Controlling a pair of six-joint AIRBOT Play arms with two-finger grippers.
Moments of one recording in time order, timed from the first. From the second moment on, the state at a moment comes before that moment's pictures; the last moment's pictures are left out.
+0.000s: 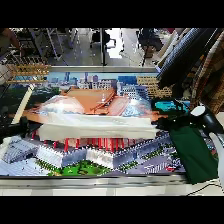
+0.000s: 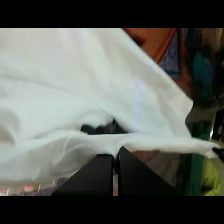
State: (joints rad) left arm 0.59 -1.43 0.99 0.43 -1.28 -1.01; right arm -0.24 -1.40 1.15 -1.00 1.19 1.29
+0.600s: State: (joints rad) left arm 0.52 -1.68 1.07 0.20 -1.25 -0.93; right arm -0.29 -1.63 1.21 -0.99 1.06 1.19
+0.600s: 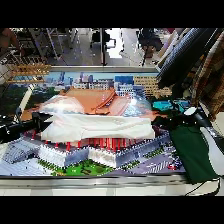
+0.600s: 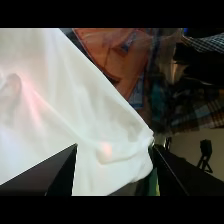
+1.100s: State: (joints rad) left arm 0.38 -1.63 1.07 0.38 -1.32 -0.77; right arm -0.22 -1.75 1.27 -0.87 1.16 1.10
